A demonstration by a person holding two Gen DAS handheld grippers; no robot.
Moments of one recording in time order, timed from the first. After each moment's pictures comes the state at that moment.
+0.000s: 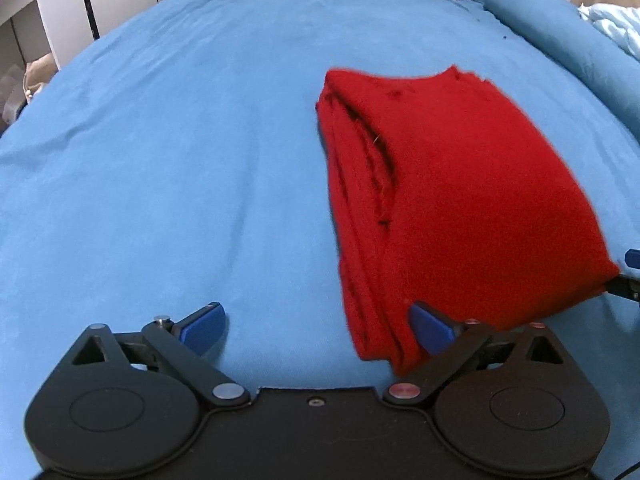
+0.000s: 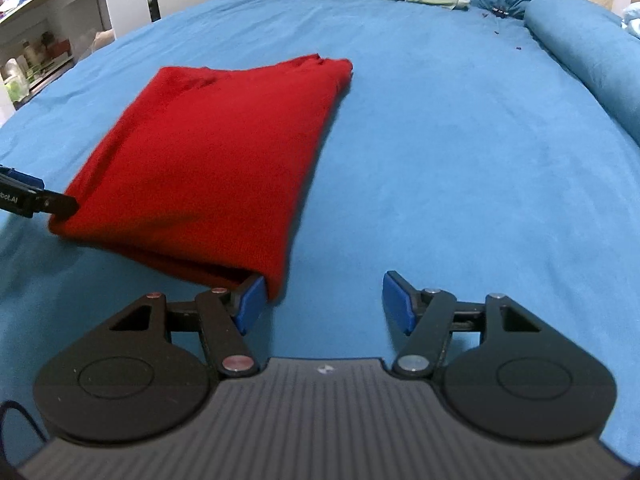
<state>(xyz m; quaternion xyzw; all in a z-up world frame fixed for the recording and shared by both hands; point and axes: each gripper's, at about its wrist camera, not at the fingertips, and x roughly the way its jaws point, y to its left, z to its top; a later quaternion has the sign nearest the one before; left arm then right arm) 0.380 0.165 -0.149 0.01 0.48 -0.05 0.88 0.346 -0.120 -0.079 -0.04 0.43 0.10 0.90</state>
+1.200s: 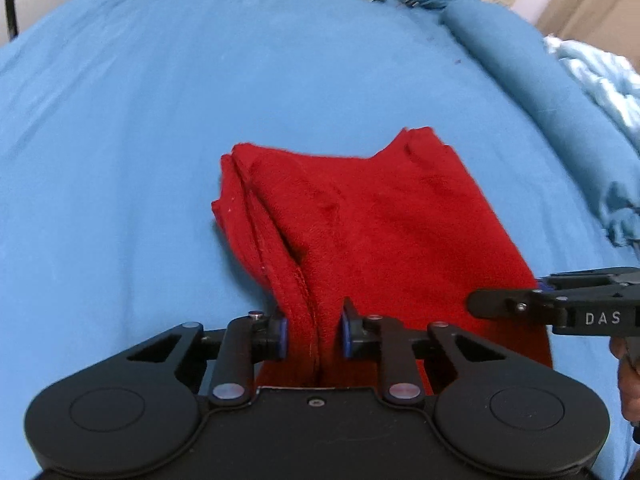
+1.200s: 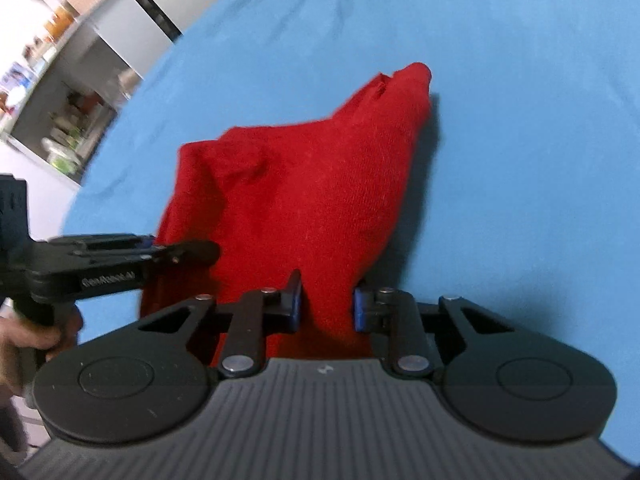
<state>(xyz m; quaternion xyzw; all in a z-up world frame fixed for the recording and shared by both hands) 0.502 0.132 -0.110 -0.06 0.49 -0.16 0.85 0.496 -0.100 -0.039 0.13 0.53 0.20 0.82</state>
